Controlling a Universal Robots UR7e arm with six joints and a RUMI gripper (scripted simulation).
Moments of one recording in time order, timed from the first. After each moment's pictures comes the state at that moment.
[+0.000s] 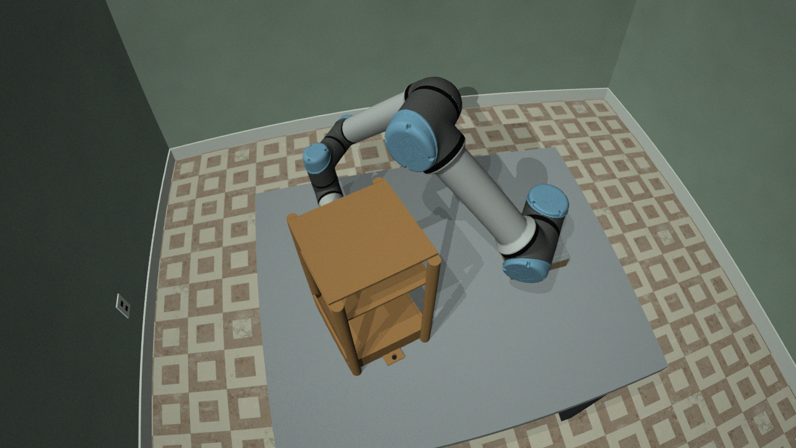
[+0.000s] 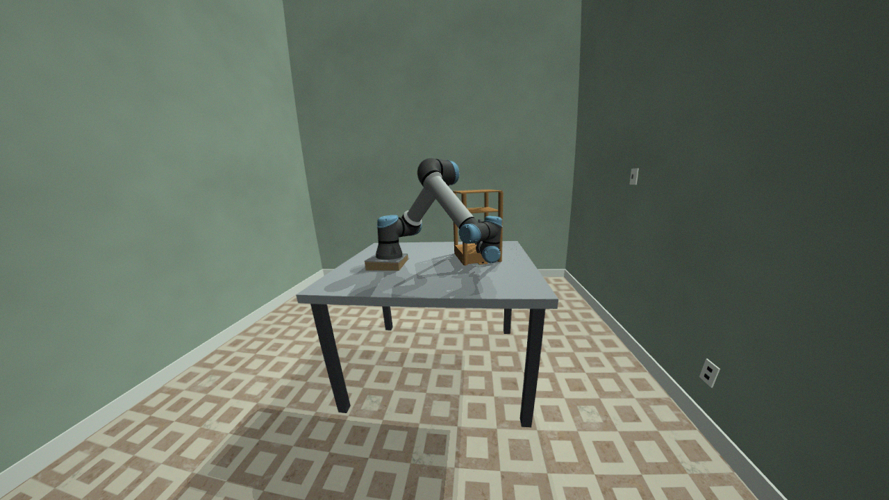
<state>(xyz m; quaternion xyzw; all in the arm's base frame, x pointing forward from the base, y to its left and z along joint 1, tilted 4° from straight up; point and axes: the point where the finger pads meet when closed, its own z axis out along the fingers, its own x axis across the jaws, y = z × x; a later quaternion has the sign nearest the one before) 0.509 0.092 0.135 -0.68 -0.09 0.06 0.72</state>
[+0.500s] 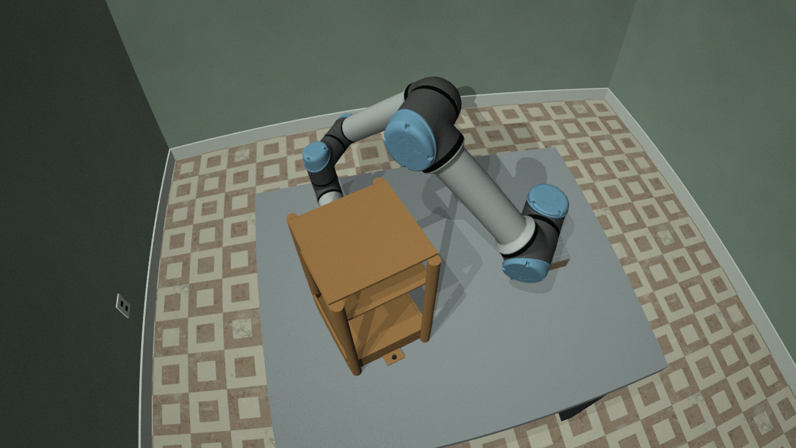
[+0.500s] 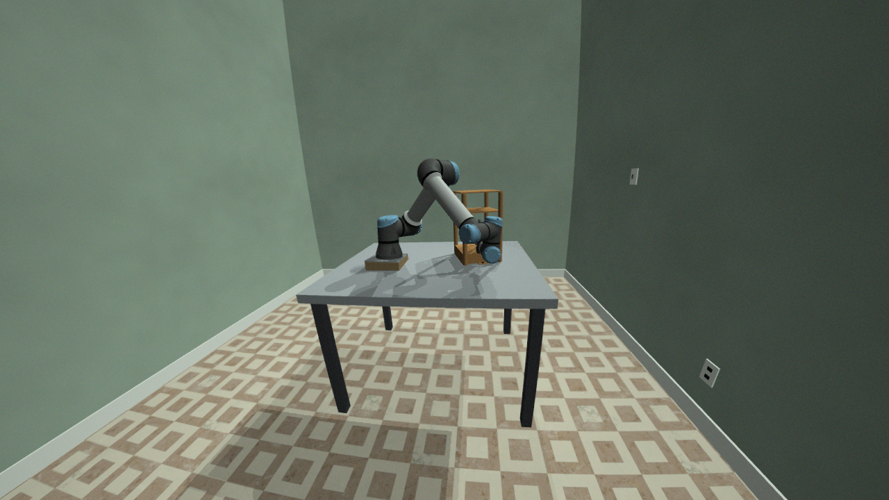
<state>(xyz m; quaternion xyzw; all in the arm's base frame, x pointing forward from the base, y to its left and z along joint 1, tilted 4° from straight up) 0.511 0.086 0.134 -0.68 -0.09 0.06 0.72</state>
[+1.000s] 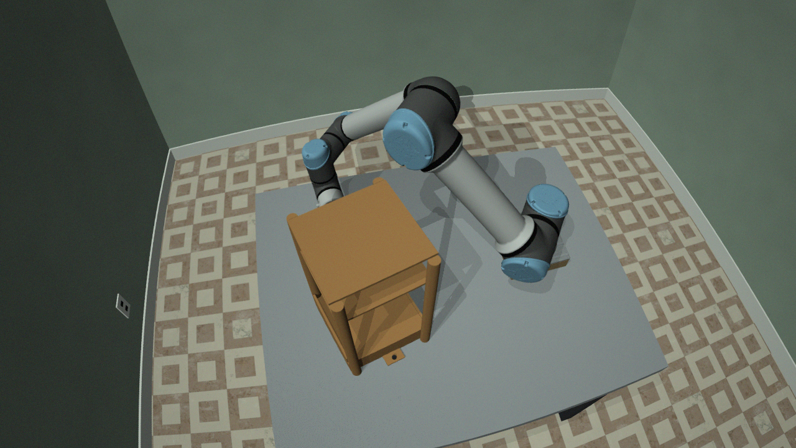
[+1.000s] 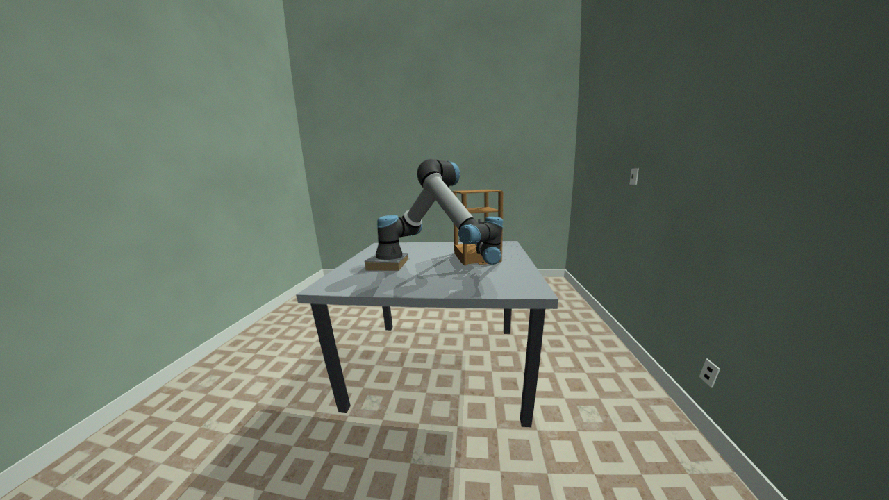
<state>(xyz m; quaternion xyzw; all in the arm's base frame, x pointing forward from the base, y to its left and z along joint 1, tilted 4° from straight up) 0.513 0.075 0.134 -0.68 -0.09 0.06 0.72</state>
